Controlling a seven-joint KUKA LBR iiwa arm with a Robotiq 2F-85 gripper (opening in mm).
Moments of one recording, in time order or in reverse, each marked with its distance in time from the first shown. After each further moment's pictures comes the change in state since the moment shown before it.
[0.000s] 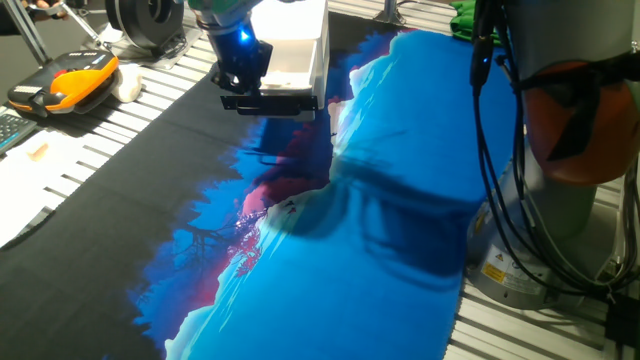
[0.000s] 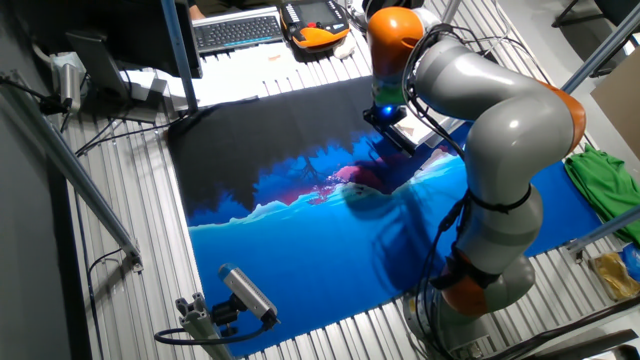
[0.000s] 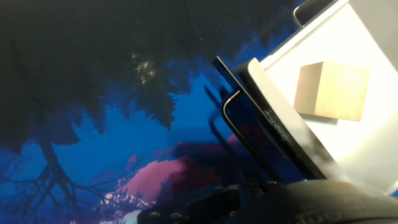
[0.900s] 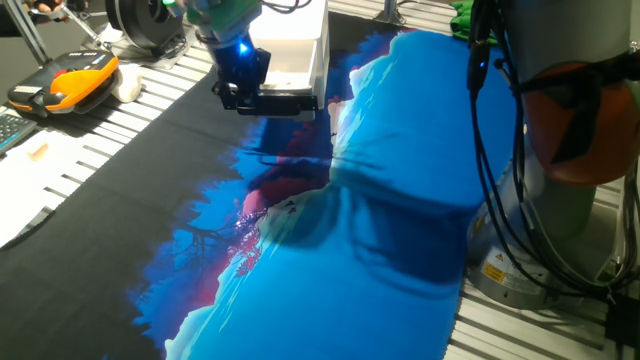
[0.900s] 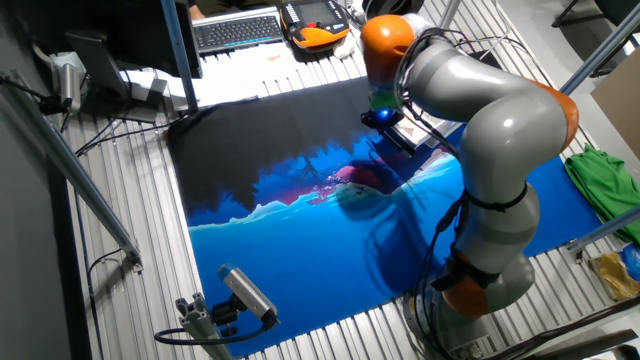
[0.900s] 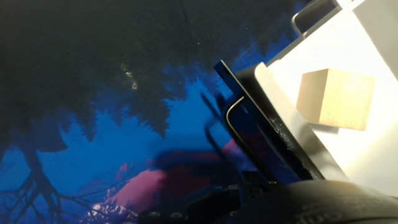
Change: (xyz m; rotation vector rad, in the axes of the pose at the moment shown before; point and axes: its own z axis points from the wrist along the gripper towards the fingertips) arm -0.004 0.003 0.012 0.060 -0.028 -0.015
